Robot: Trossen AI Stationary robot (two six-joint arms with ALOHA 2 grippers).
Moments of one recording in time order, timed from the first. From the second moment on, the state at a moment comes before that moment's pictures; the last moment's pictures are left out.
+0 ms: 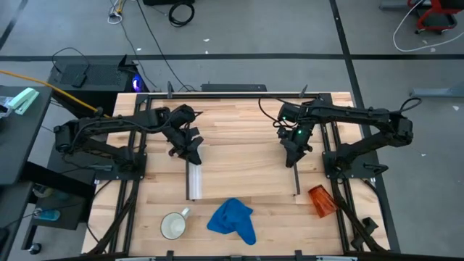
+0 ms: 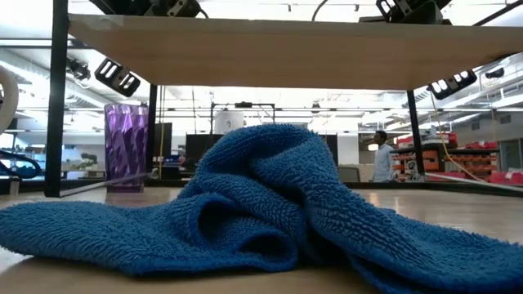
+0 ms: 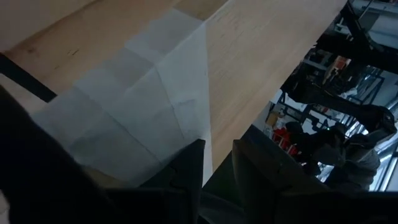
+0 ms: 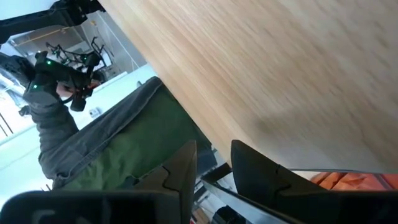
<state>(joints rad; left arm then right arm) 0.32 1.26 0.89 -0.56 0.82 -1.13 -0.37 1.29 0.96 -1.06 -1.07 0.64</state>
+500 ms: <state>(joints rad) 0.35 1.28 0.89 -0.60 0.83 -1.09 -0.39 1.36 0.96 -1.08 -1.08 0.58</state>
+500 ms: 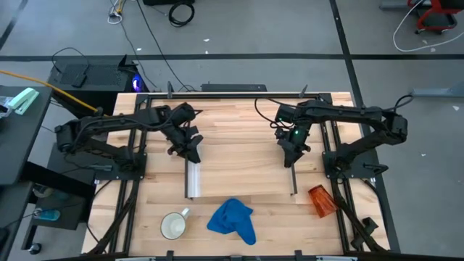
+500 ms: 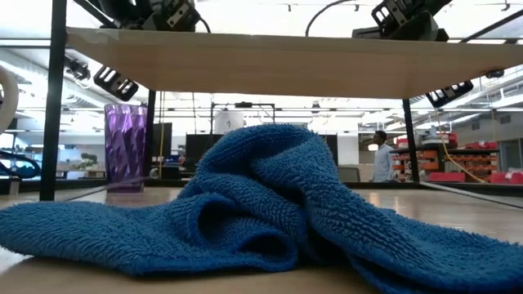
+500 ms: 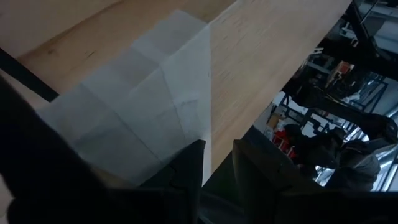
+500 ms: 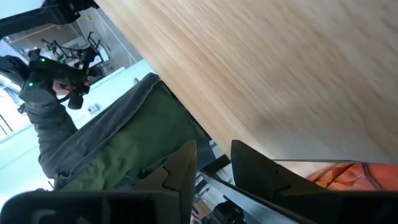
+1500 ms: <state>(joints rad) 0.41 1.30 0.89 -0.63 0.87 -0.98 -0.42 1.35 0.96 -1.13 -1.10 0.53</state>
